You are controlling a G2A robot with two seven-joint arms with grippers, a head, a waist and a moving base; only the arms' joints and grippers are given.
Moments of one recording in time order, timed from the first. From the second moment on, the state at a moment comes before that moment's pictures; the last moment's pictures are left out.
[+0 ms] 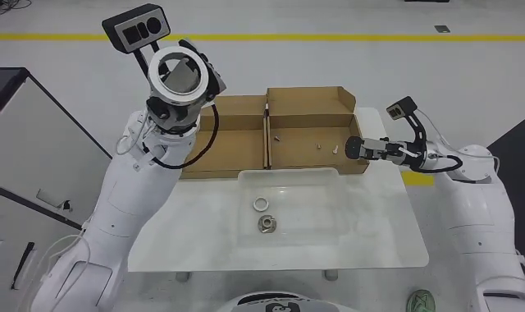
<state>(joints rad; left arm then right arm) 0.92 -1.20 -1.09 -1.76 -0.89 -0.96 -0.79 -1.25 -1.01 1.53 -1.37 0.51 -0.39 1.43</state>
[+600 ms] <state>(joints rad) 0.96 -1.18 -1.14 -1.76 -0.63 -0.76 -0.76 -1.25 -1.01 1.53 -1.37 0.51 -0.39 1.43</state>
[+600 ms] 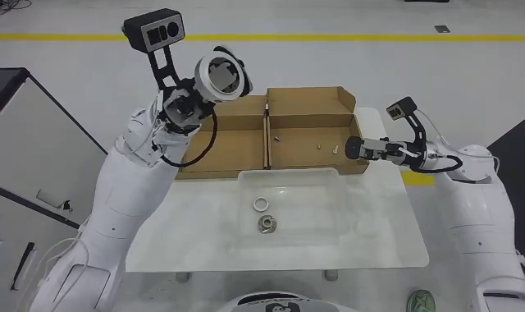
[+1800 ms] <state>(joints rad) 0.88 -1.12 -1.04 -1.71 0.71 -0.20 -1.15 -1.25 -1.01 1.53 -1.37 0.51 -0.39 1.43</state>
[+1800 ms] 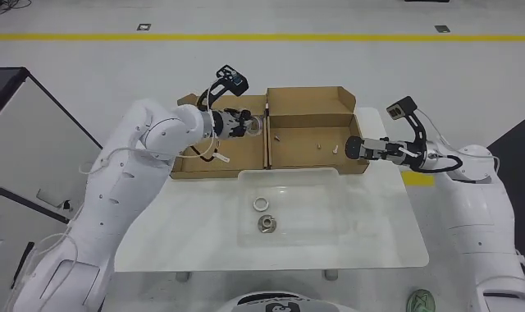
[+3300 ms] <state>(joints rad) 0.52 -1.36 -0.54 -0.83 0.80 -0.43 -1.04 -1.25 -1.01 1.53 -1.37 0.51 -0.39 1.43</state>
